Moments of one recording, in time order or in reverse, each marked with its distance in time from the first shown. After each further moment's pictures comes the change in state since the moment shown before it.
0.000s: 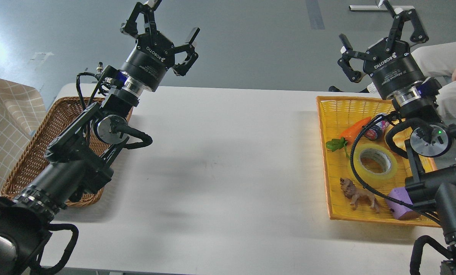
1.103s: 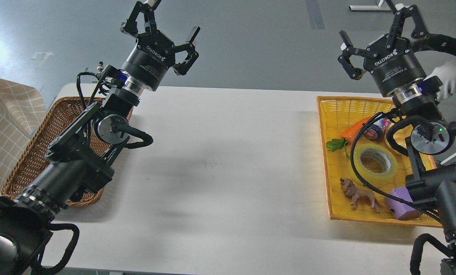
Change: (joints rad) left arm -0.002 -0.012 -0.002 -0.001 0.000 0.000 -0.002; right arm 0.009 -0.003 0.000 0.002 0.002 0.000 -0.002
